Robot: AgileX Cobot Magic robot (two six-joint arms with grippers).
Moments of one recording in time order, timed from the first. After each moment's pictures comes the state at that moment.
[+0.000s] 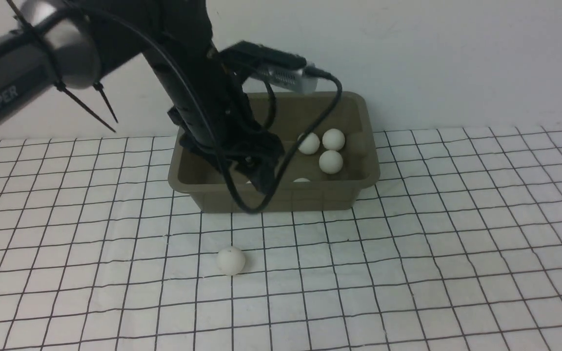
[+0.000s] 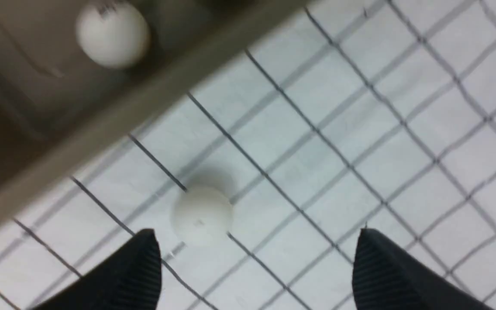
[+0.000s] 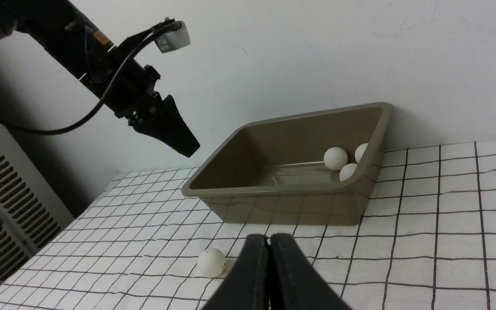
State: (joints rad) right arm 0.53 0.04 -0.35 0.00 0.57 0.39; left arm -0.47 1.90 -1.71 -0.15 1.23 0.19
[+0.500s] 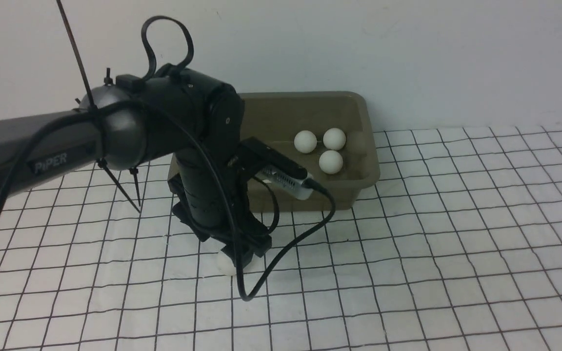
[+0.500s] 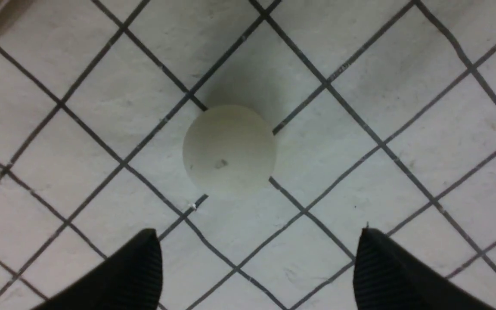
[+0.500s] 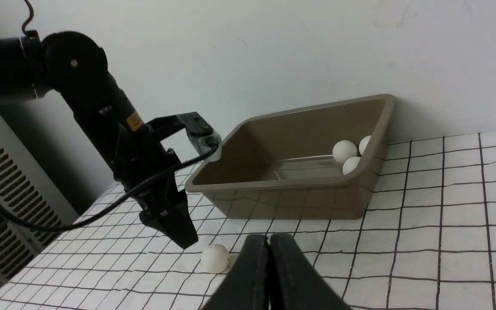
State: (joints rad) right arm 0.53 0.04 -0.35 0.00 0.57 0.39; left arm -0.52 1.90 -1.43 0.02 1.06 0.13
